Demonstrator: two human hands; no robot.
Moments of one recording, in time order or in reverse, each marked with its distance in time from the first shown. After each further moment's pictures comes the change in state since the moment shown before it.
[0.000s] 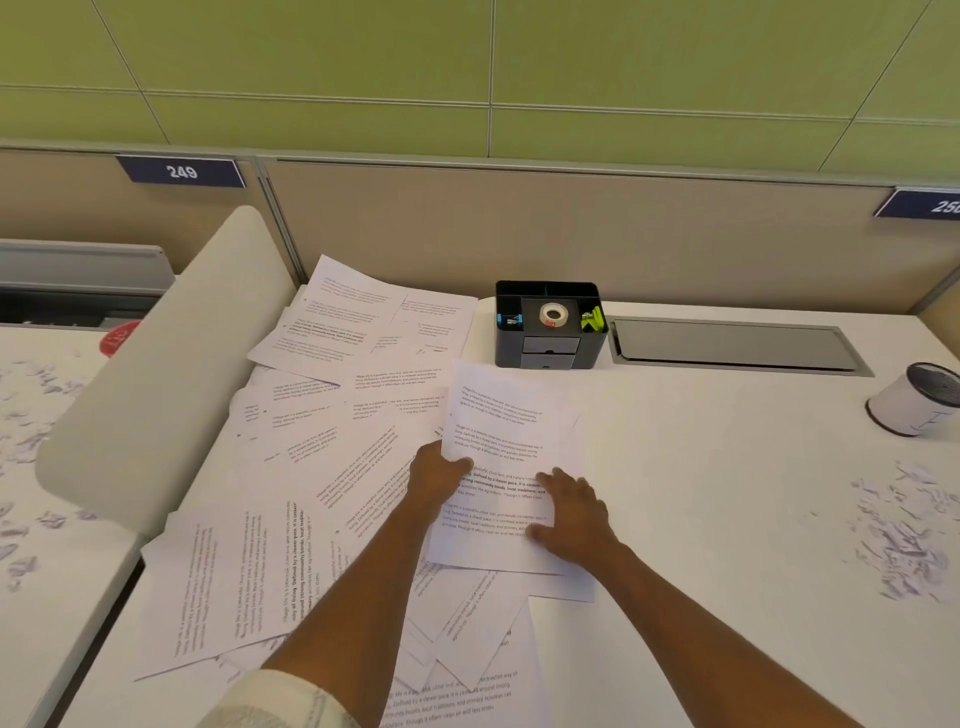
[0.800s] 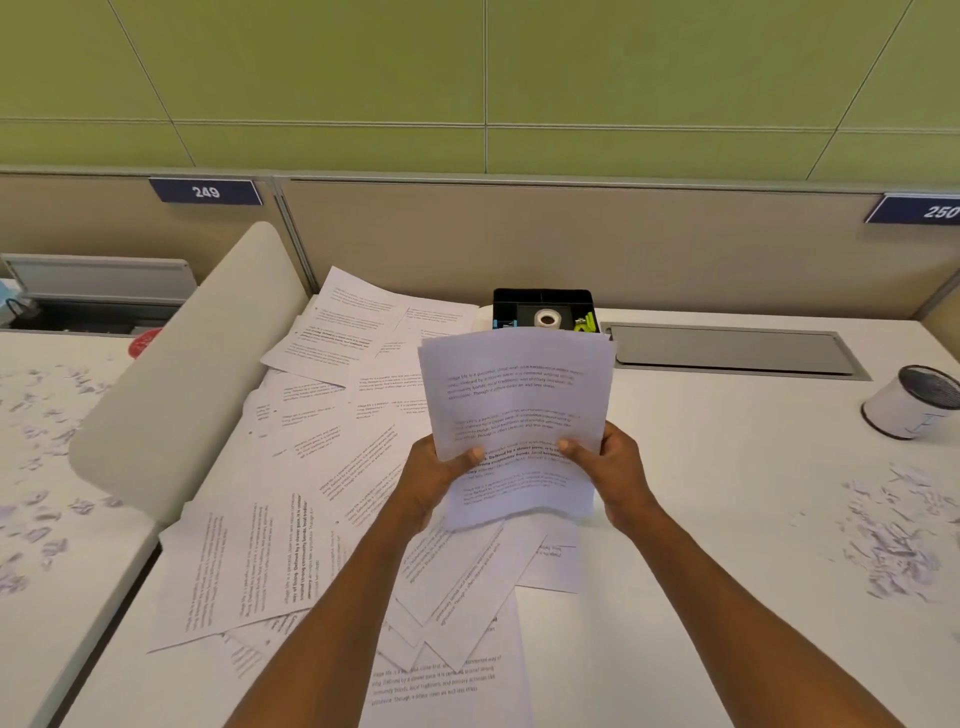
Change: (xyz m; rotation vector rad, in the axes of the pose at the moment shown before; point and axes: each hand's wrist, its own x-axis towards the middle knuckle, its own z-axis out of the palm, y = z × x) left_hand -0.065 0.024 -0.007 -0.324 -0.184 0.283; right_hand -0.016 0.020 -0.073 1.289 0.279 -0.248
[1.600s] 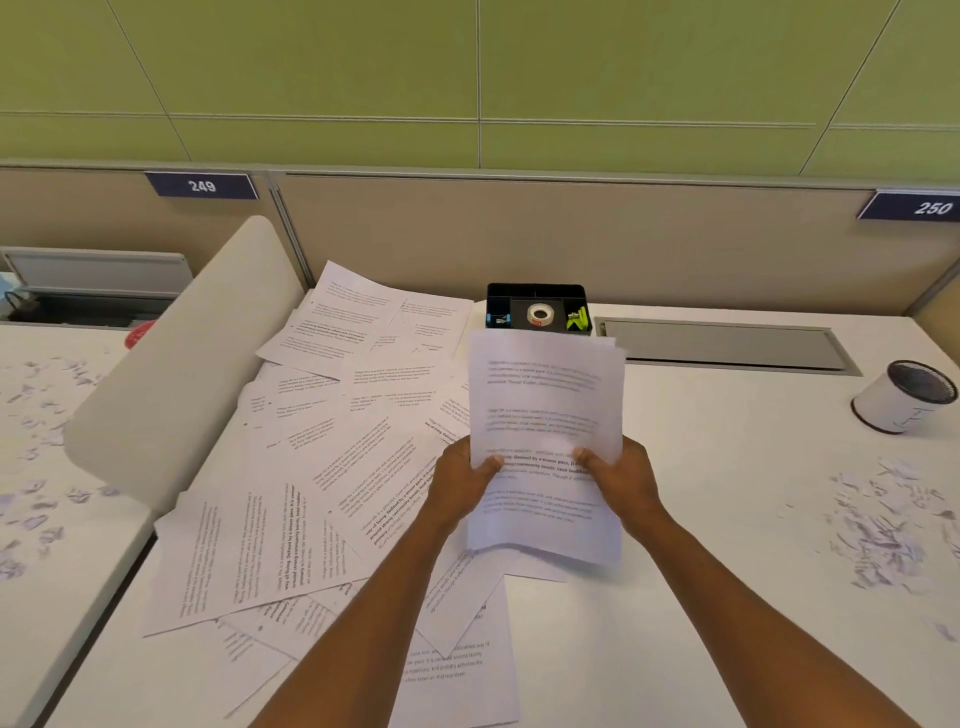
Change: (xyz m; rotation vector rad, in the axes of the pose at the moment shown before) left_hand -0.008 -0.011 0.052 0.369 0.070 0.006; right_hand -0.013 0.009 -0.030 -0.352 0.172 0.044
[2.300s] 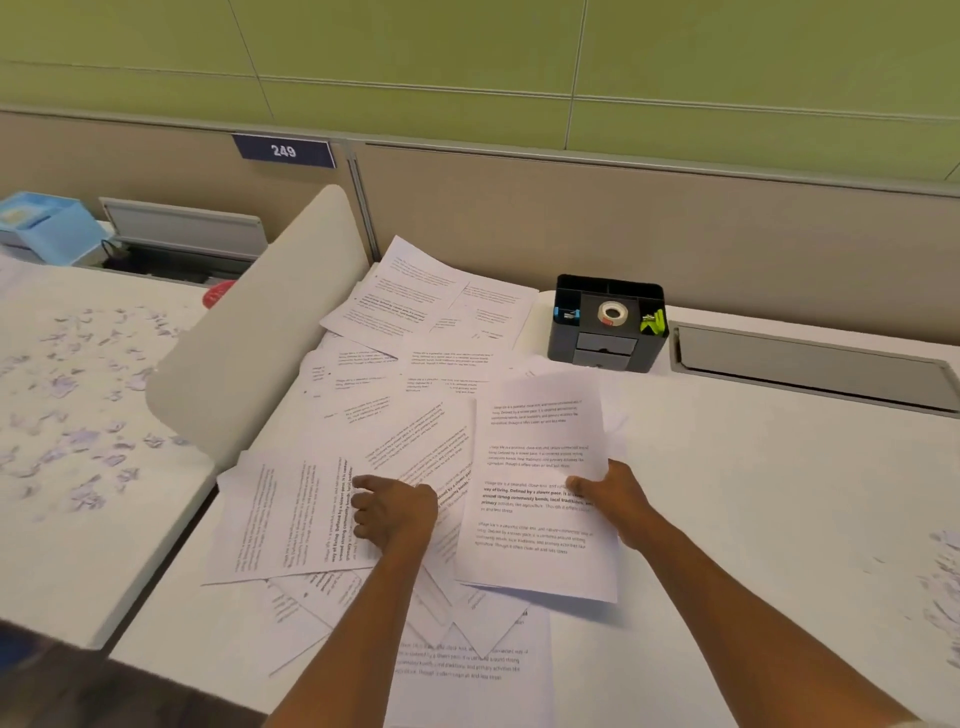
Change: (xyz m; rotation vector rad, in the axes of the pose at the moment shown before) left_hand -0.010 -0.076 -0.081 0.514 0.600 -0.776; right_hand 0.014 0.009 0.073 -0.127 -0.333 0.286
